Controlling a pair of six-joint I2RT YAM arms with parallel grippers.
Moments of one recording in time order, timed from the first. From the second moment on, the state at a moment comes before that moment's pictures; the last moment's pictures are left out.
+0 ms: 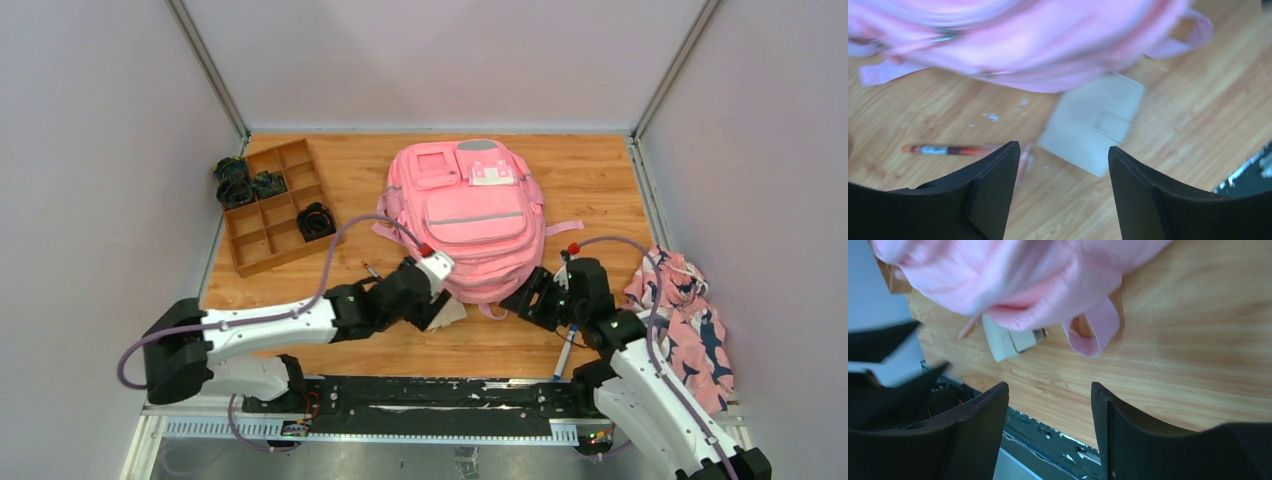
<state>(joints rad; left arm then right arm) -1.19 1.29 0.75 -0.21 -0.37 -0.15 0.31 0.65 0.45 -0.54 -0.33 0.75</state>
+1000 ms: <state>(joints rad) -0.81 1.39 0.54 0.18 0.17 -0.41 0.83 0.93 0.11 0.22 -0.02 1.53</state>
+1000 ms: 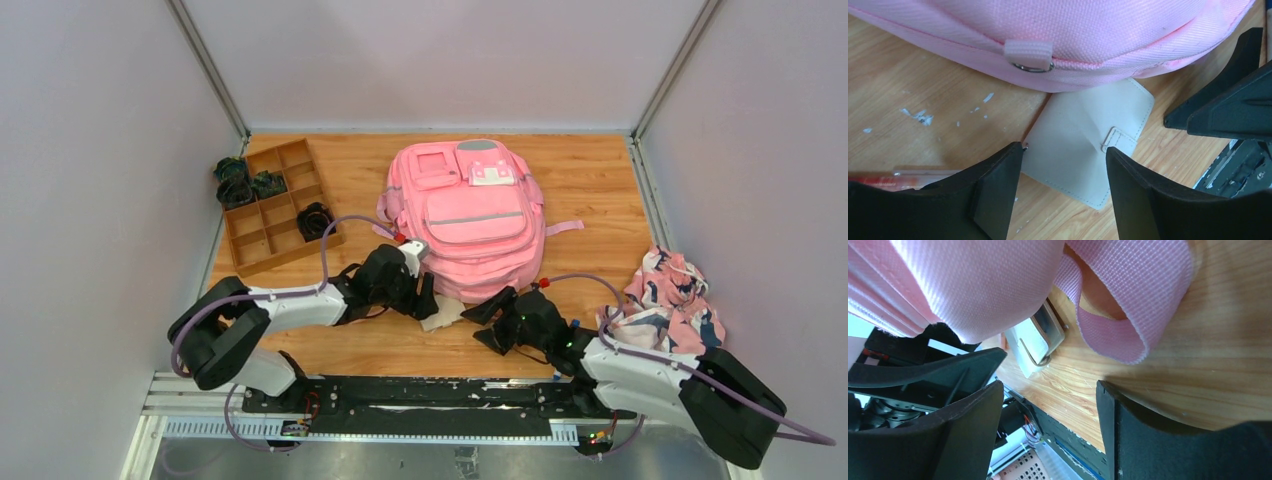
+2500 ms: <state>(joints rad) -0.83 1.38 0.60 0.10 0.42 -0.40 0.85 1.16 0.11 0.50 0.03 1.47</state>
